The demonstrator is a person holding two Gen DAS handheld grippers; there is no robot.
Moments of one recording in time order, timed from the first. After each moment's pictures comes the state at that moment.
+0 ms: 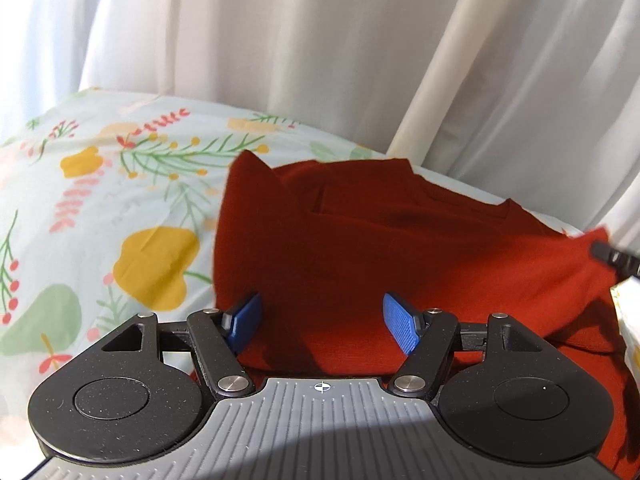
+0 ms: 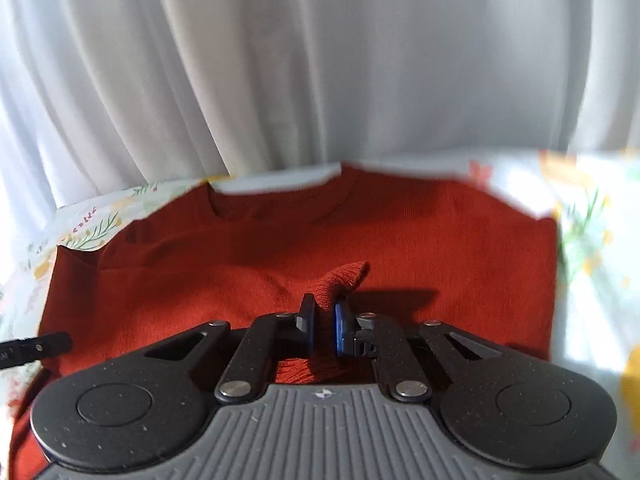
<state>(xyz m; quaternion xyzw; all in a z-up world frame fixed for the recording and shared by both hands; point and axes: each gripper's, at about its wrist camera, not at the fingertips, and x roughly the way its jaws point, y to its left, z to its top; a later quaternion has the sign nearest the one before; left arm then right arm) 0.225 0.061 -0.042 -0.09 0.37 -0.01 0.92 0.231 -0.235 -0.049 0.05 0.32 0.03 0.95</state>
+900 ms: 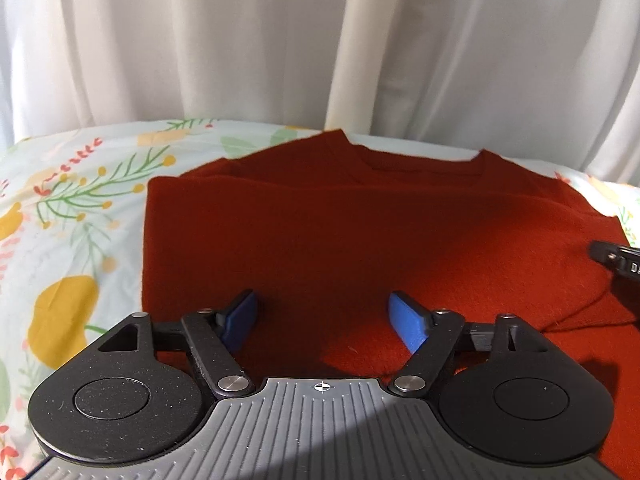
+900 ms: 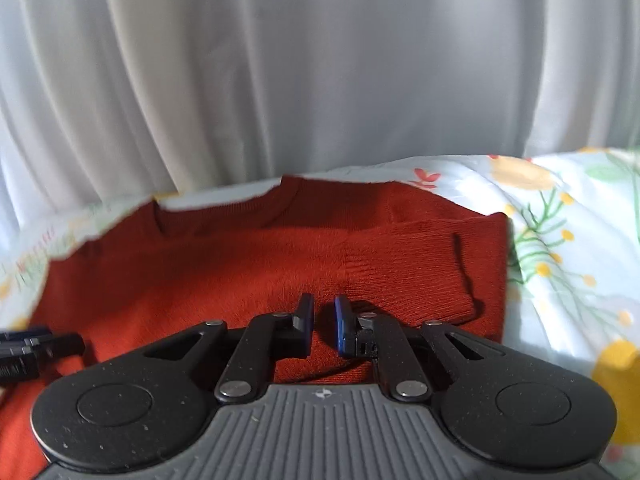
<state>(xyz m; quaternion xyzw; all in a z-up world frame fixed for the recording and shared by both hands) 0.276 -0.003 -0.072 0.00 0.39 -0.05 0.92 0.255 -0.270 -0.087 0.06 0.34 -0.03 0.94</state>
